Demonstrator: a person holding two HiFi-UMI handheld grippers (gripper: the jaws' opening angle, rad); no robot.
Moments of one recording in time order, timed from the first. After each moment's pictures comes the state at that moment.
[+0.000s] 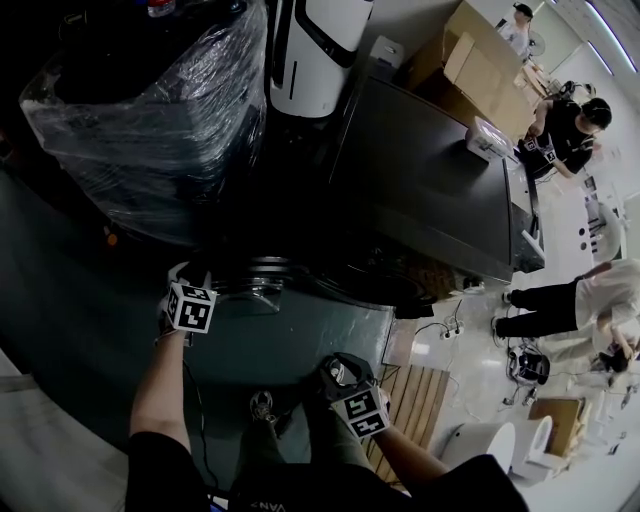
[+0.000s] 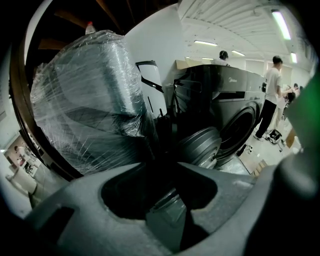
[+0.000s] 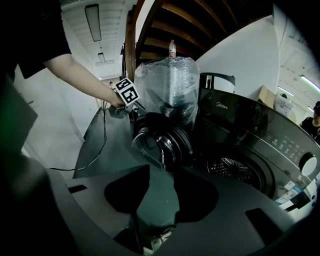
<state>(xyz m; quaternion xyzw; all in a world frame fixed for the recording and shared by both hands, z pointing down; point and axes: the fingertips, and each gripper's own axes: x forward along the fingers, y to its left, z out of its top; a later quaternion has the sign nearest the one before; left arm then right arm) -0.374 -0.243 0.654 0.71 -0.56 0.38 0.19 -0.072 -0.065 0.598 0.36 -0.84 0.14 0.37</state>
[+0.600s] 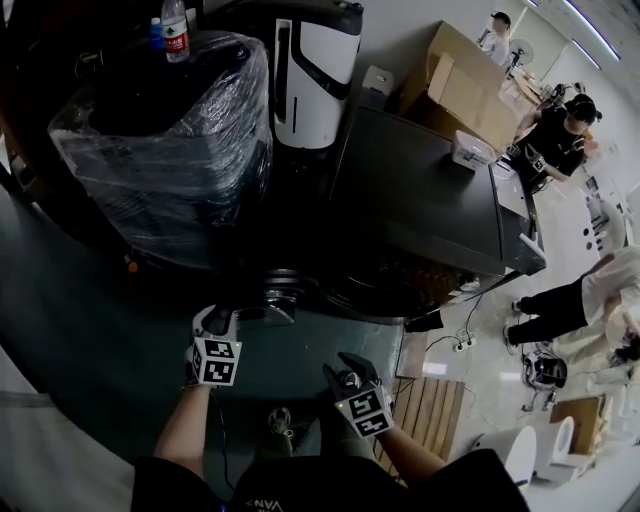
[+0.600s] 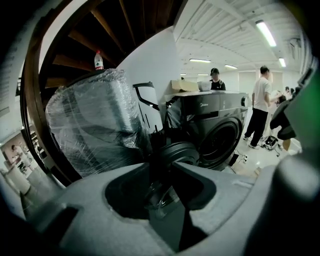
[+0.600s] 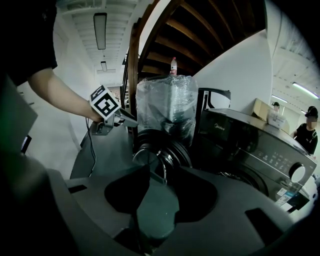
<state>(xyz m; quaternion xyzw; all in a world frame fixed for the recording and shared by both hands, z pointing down) -0.338 -0.144 0.579 0.75 -0.57 0.31 0.14 -0.097 -0.046 0.541 0.39 -0.86 0.11 0.32</state>
